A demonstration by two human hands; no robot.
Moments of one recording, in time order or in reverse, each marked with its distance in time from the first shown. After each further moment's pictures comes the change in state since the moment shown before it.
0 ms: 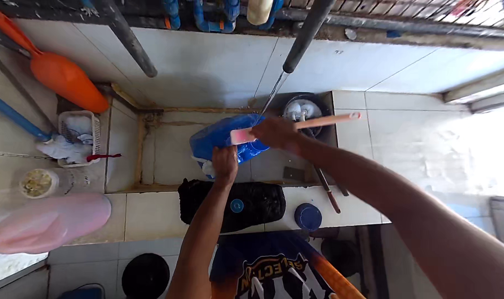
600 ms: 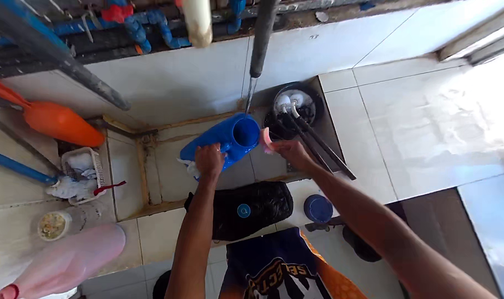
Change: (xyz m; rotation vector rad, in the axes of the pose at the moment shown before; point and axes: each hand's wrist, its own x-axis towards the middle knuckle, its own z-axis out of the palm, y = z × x) left_hand 0.057 -0.030 -0.038 0.073 -0.336 0.013; right_hand -0.074 0.062 0.146 1.041 0.316 0.378
